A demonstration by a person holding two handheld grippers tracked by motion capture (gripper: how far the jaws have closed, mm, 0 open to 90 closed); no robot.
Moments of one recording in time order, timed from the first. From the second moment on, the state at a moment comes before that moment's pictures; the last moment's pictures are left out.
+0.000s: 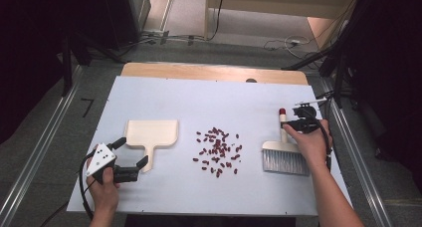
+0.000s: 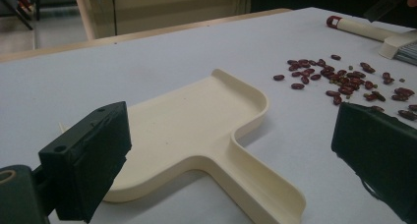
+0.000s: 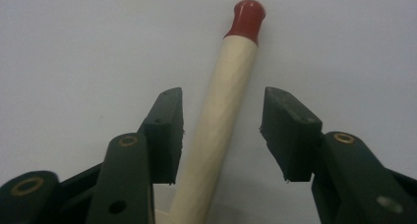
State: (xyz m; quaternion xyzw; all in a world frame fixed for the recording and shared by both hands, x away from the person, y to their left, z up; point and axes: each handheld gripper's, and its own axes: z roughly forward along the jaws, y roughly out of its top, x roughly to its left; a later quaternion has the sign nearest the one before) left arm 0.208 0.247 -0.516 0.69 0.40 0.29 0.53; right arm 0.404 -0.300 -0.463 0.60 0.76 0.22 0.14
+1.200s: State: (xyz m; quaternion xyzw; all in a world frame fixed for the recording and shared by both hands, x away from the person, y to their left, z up) left arm 0.209 0.246 -0.517 0.70 0.39 0.29 0.53; right arm 0.412 -0.295 -0.484 0.66 0.72 0.19 0.11
